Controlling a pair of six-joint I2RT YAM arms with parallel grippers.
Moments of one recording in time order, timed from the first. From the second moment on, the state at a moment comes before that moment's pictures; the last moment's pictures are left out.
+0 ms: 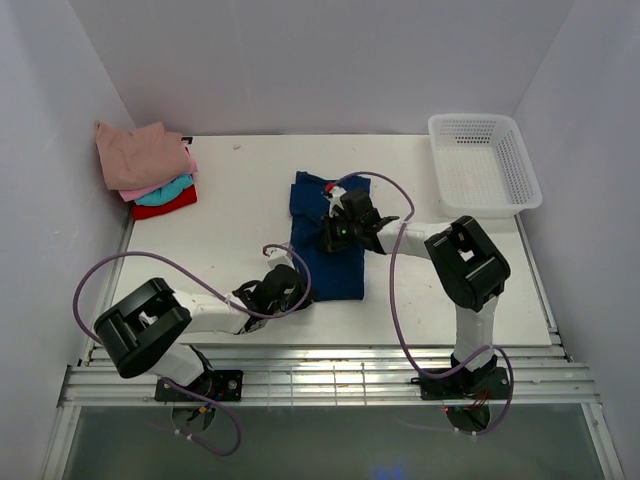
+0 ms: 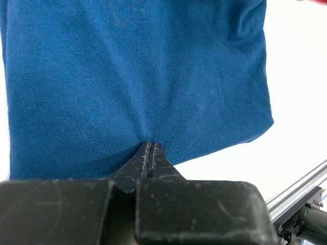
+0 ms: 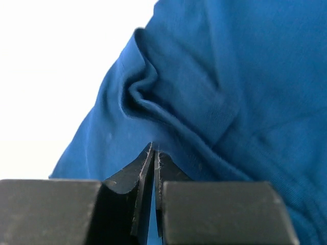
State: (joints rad) left arm -0.88 1.46 0.42 0.37 -0.18 -0.96; right arm 0.65 1.94 1.12 0.12 -0.36 0.33
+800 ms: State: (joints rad) left arm -0.95 1.42 0.63 0.17 -0.26 -0.84; right arm 0.64 1.55 1.13 -0.01 -0.11 0.22
